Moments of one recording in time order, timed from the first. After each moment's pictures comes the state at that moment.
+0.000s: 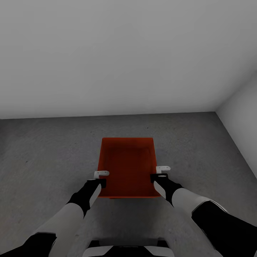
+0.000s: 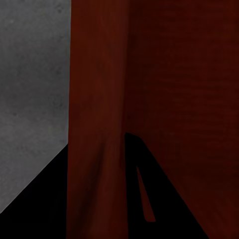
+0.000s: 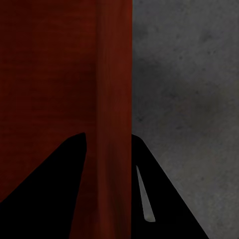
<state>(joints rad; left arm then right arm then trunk) -0.81 -0.14 0.01 -0.47 0.03 0.39 0.24 -1.02 0.12 0.56 -0.10 -0.51 0.12 -0.30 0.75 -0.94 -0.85</state>
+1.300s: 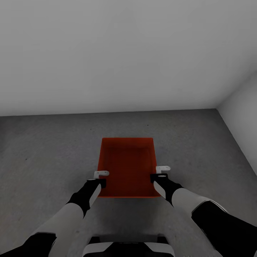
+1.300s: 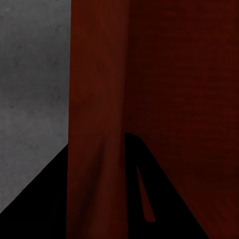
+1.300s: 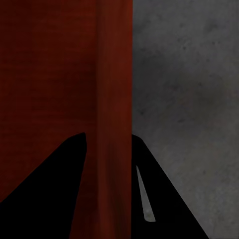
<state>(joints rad) -0.81 -0.14 0.01 -0.47 0.03 0.39 0.24 -1.02 0.12 0.55 -0.10 -0.51 0.12 -0.30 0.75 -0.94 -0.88</state>
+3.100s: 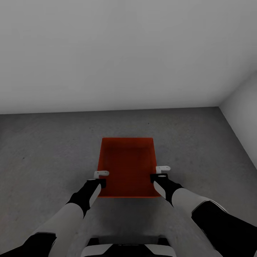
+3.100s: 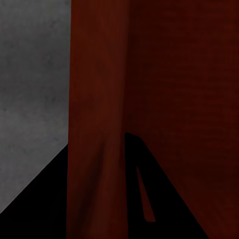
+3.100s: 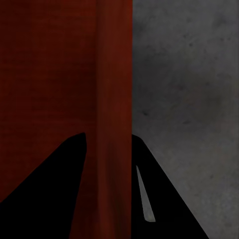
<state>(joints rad) -0.81 -0.14 0.01 -0.47 0.03 0.39 0.24 -1.02 0.12 0.55 -0.10 -0.51 0.12 -0.30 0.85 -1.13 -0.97</state>
